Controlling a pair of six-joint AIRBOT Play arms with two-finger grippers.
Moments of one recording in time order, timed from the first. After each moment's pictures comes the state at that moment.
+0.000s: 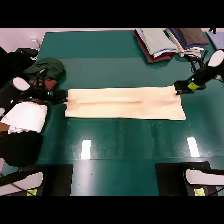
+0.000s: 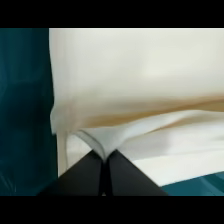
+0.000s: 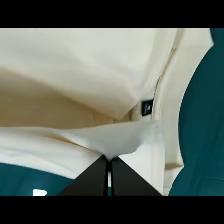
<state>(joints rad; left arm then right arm) 0.03 -1.31 1.02 1.04 -0.93 -1.42 -0.07 -1.43 1.43 -1.48 1.42 1.50</state>
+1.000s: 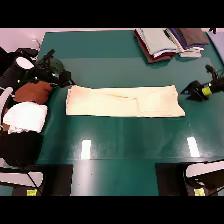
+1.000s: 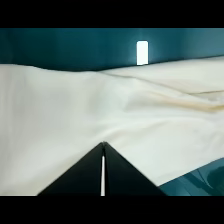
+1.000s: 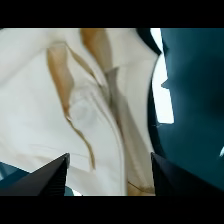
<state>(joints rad) -0.01 -1.52 1.36 0.89 -1.06 -1.35 -0.53 -1.64 1.35 -0.96 1.45 1.25</state>
